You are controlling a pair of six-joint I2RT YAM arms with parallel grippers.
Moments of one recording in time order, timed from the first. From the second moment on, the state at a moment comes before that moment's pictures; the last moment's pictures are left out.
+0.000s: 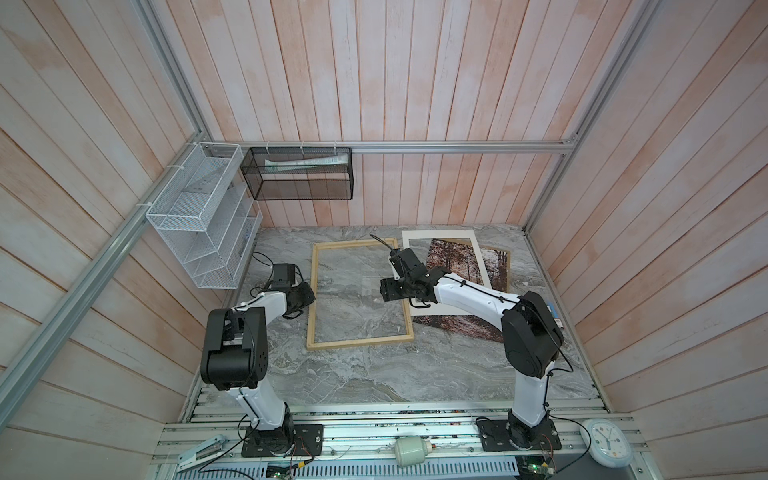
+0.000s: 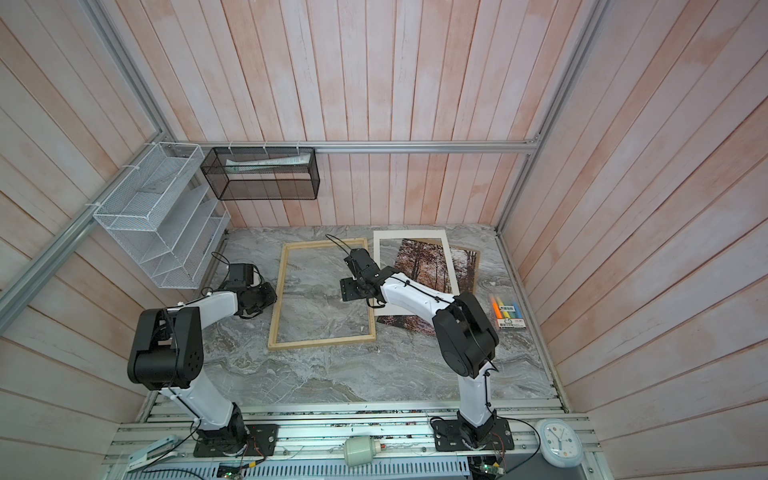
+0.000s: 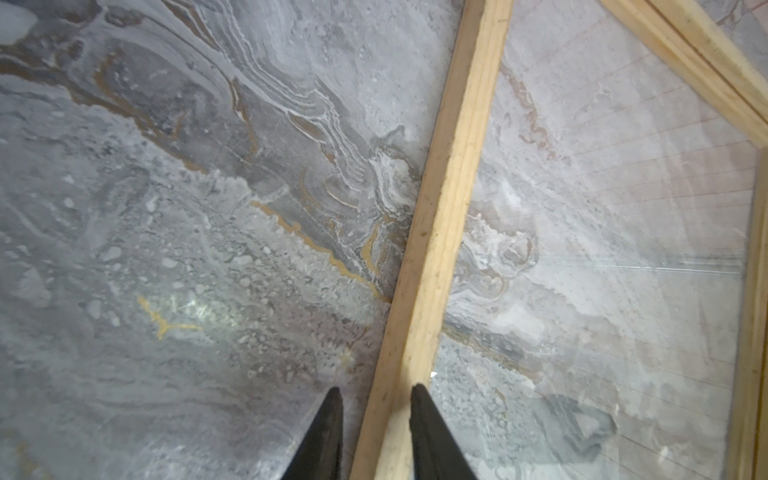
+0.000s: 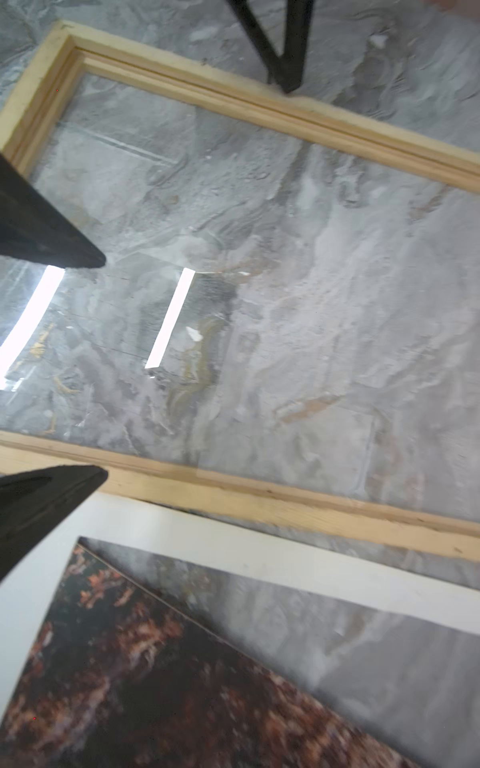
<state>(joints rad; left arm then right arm) 0.04 1.74 0.94 -0.18 0.16 -0.43 0.72 1.94 1.51 -0.44 0.05 0.41</state>
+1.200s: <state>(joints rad) -0.01 1.67 0.87 -0.17 0.06 -0.44 0.58 2.59 2.25 -0.37 -0.04 0.31</state>
